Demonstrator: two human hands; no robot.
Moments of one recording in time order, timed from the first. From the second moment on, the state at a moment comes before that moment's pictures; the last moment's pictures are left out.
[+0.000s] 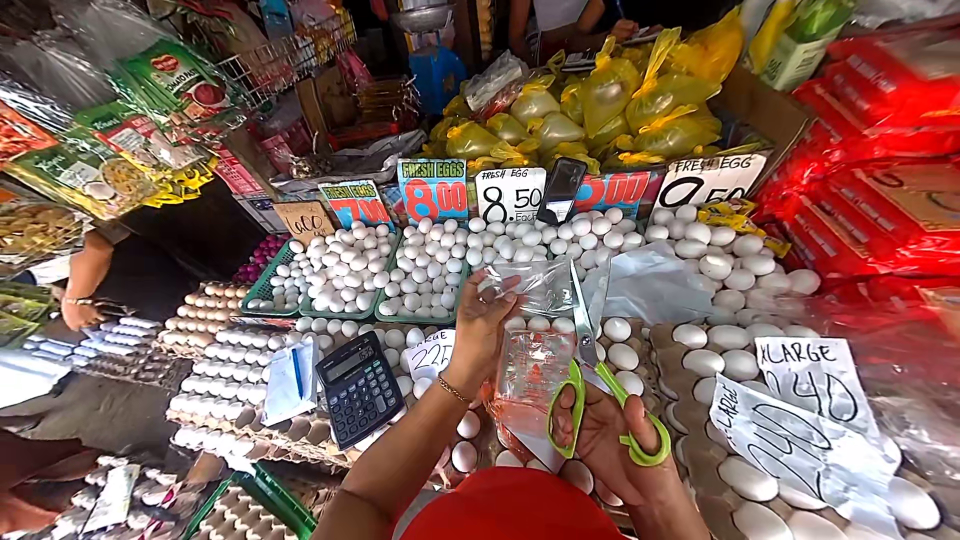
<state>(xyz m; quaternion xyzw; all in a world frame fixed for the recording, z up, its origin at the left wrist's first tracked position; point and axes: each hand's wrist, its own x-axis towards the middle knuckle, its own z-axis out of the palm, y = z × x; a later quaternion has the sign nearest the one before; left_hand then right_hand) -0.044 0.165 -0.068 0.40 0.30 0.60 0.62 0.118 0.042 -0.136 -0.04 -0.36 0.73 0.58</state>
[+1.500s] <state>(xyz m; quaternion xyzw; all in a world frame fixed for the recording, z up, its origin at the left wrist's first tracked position) -0.092 0.138 -0.154 0.55 0.44 0.31 0.64 0.132 -0.025 -0.189 -0.06 -0.10 0.83 0.54</state>
